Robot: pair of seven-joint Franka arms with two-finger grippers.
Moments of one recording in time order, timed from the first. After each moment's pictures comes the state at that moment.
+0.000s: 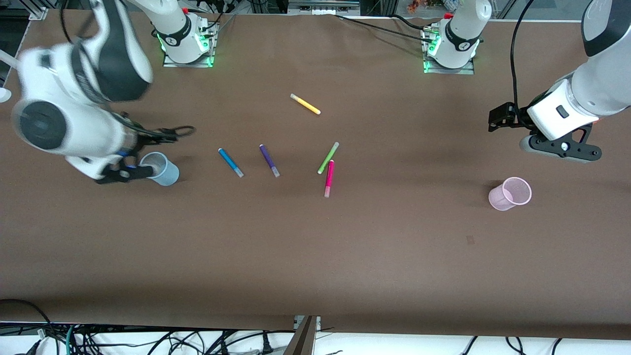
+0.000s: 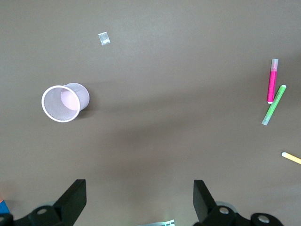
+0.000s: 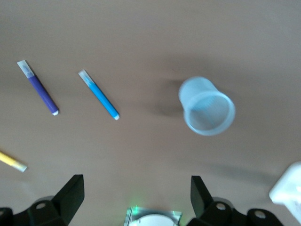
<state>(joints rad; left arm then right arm) 0.09 0.14 -0.23 -1.51 -0.02 1.48 0.03 0.33 0.38 -0.08 -1.51 0.02 1.52 0.04</state>
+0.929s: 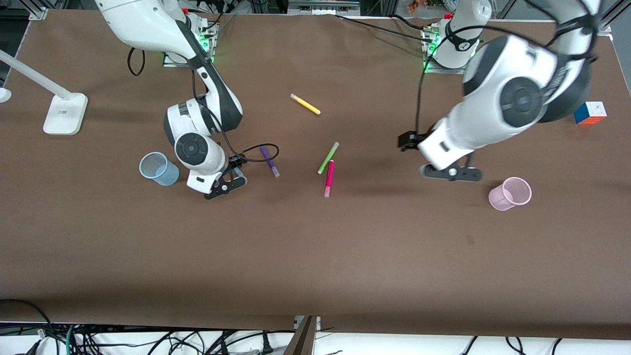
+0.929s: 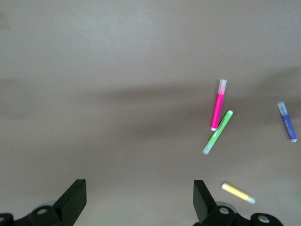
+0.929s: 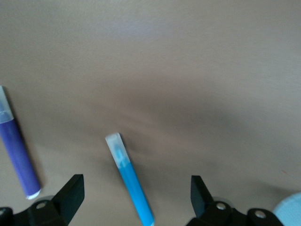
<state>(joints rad) -0.15 0.35 -0.28 -1.54 -0.11 1.72 -0.38 0.45 0.53 -0.02 -1.89 0.02 2.22 -0.03</state>
